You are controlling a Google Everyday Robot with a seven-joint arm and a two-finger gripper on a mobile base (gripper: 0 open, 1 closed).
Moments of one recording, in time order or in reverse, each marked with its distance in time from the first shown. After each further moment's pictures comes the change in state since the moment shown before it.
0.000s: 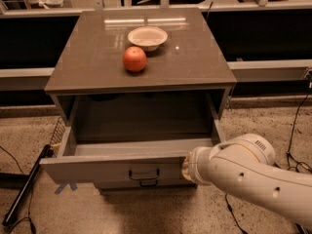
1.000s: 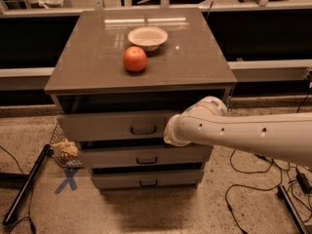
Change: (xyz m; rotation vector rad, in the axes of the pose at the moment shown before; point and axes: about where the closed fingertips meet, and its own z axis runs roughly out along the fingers) arm -0.043 -0.106 0.100 0.013 -0.038 -0.067
